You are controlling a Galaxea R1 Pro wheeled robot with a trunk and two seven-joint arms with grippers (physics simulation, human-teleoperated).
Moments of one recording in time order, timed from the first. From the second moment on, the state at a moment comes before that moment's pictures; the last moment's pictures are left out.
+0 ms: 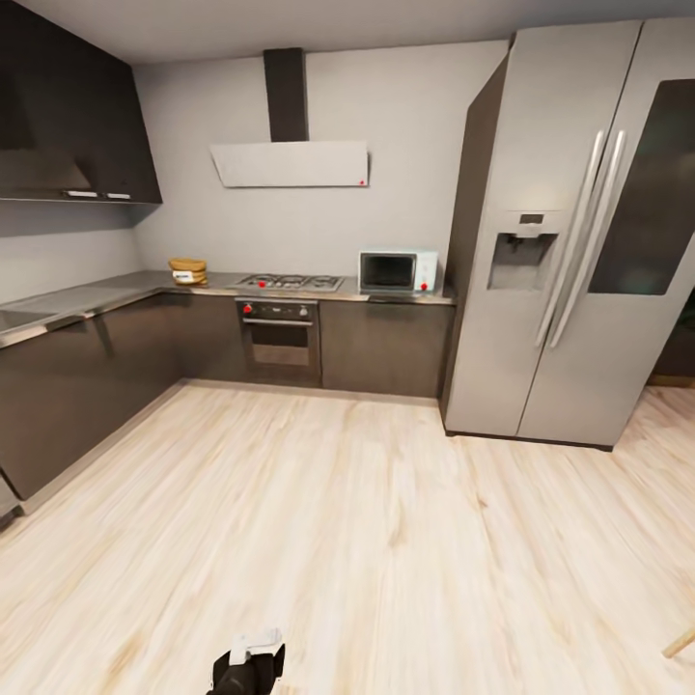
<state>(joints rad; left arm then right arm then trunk) -0.34 -0.10 0.04 -0.34 0.01 -0.18 0.00 -0.12 -0.03 -0.02 -0.12 -0.01 -0.14 -0.14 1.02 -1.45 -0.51</state>
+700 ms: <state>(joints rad) -0.34 -0.09 0.04 -0.34 0.01 -0.18 0.01 -0.17 -0.02 -0.02 -0.27 -0.01 -0.14 -0.14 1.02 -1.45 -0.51</state>
